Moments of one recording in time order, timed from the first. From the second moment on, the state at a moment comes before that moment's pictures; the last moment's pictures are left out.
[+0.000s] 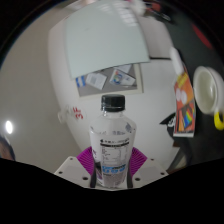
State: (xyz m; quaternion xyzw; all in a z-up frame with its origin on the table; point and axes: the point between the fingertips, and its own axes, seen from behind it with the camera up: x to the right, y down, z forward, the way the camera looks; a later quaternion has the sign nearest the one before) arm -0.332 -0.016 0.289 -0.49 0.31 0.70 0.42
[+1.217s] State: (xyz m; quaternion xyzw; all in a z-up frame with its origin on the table) arm -0.059 0.047 0.176 -0.76 -0.01 0.03 0.65
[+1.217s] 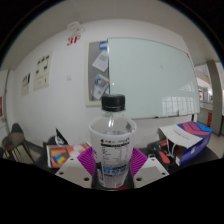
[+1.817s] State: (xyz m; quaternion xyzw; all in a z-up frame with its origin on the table) arm -0.037 0.031 0.049 -0.83 -0.03 0.01 0.56
